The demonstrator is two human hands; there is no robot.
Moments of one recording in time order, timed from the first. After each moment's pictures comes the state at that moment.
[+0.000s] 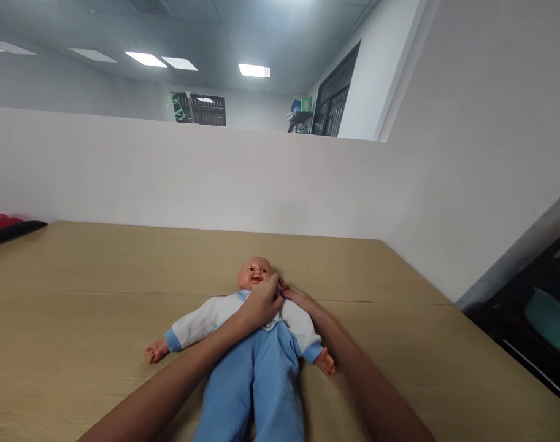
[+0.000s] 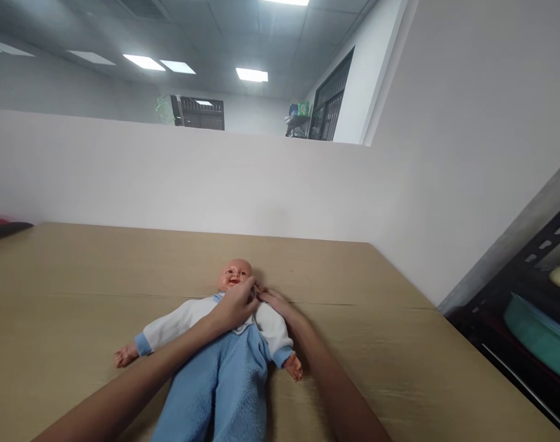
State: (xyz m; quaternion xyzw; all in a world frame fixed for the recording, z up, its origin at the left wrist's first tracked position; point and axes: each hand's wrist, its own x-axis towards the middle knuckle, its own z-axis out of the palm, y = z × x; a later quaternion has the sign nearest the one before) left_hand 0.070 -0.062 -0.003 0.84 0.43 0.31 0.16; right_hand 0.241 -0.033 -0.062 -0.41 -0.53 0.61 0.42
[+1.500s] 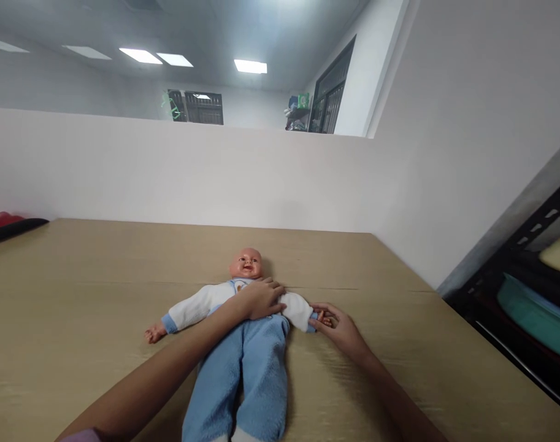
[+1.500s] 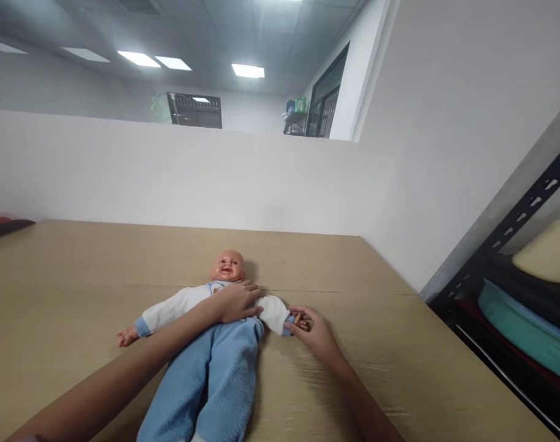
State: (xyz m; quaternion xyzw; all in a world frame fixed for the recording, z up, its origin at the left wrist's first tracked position) left_hand 0.075 -0.074 0.002 0.95 0.28 0.13 0.08; right_hand 0.354 -0.153 -0.071 -0.53 -0.60 0.40 0.45
